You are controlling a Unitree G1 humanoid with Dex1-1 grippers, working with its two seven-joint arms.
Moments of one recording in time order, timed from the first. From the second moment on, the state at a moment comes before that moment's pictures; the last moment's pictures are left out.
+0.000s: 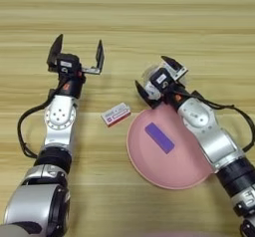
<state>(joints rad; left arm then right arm) -0.50 0.13 0.14 0.84 -0.03 -0.81 -0.13 -0.36 -0.09 0.31 0.24 -0.27 -0.03 0.18</state>
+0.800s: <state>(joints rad) -0.52 0.15 0.14 0.86 -0.05 -0.81 -0.16 -0.23 -0.18 0.26 0.11 -0.26 -0.01 0.19</state>
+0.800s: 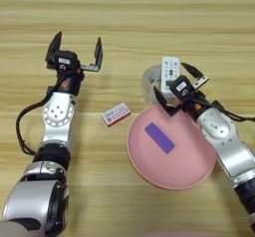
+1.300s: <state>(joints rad) -0.52 0.15 0.15 0.86 -0.05 -0.81 -0.16 -0.23 -0.12 0.16 0.14 -0.06 0.06 0.25</state>
